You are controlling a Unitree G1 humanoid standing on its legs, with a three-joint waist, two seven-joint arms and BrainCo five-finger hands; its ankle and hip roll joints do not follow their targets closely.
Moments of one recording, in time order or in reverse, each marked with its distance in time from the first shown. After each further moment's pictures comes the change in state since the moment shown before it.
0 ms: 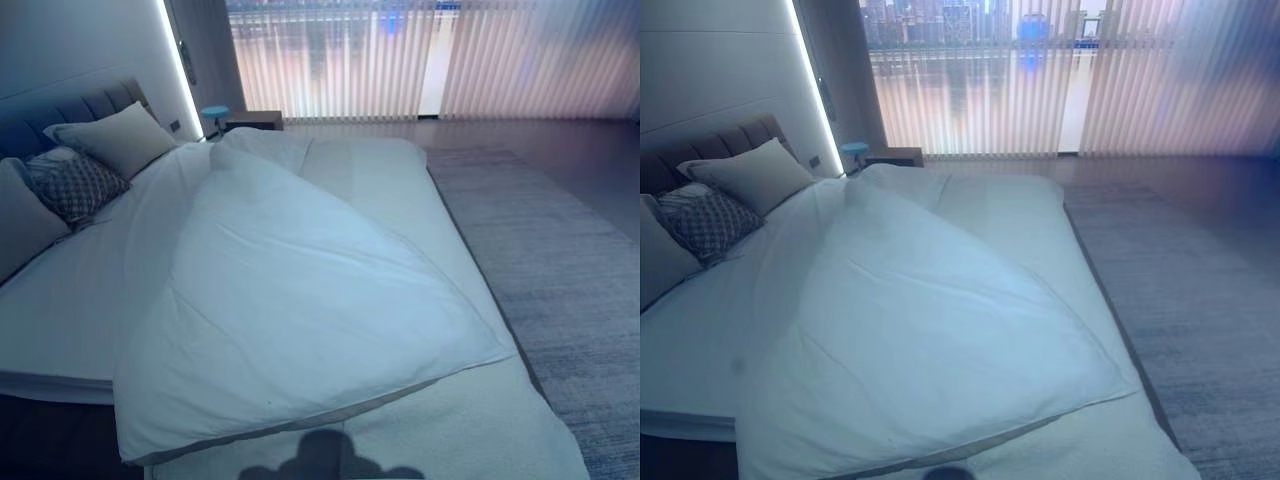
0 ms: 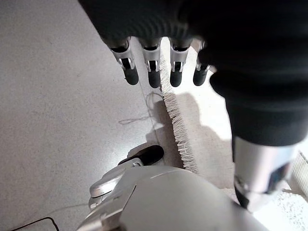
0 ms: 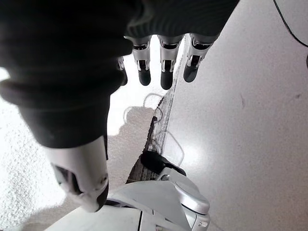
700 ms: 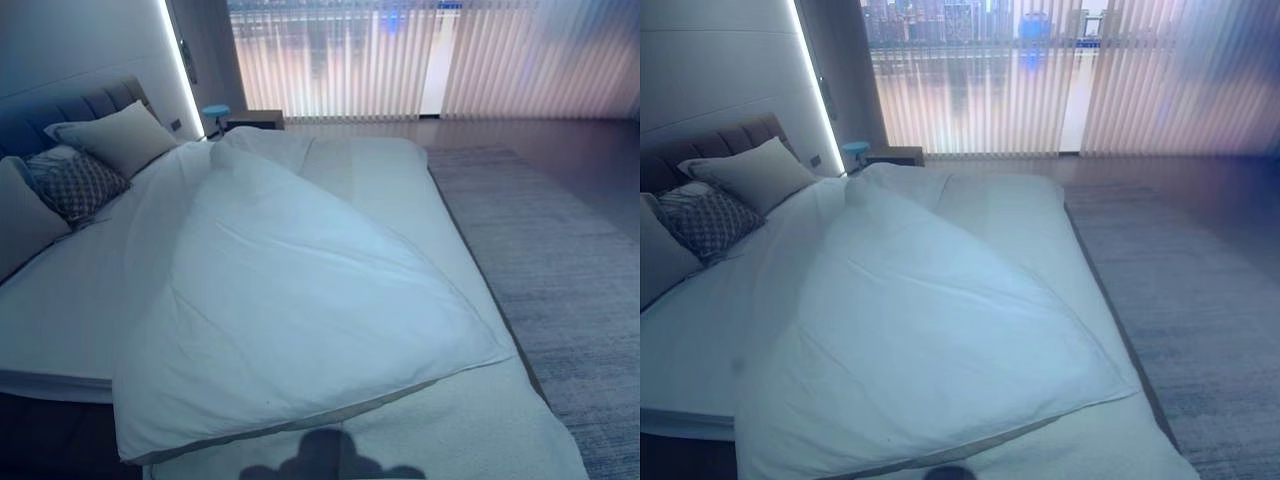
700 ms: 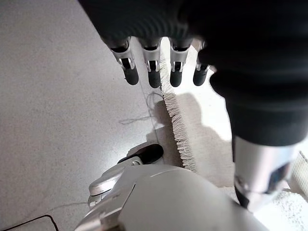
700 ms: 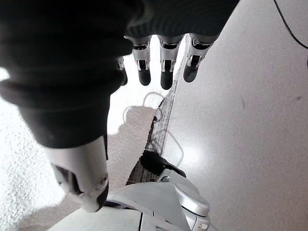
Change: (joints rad) left arm 0.000 0.000 0.001 -0.001 -0.001 0.000 0.000; right arm 0.001 -0.001 -0.001 0.000 0.004 0.000 0.000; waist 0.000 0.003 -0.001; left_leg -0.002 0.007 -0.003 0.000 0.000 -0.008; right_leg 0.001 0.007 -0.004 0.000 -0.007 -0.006
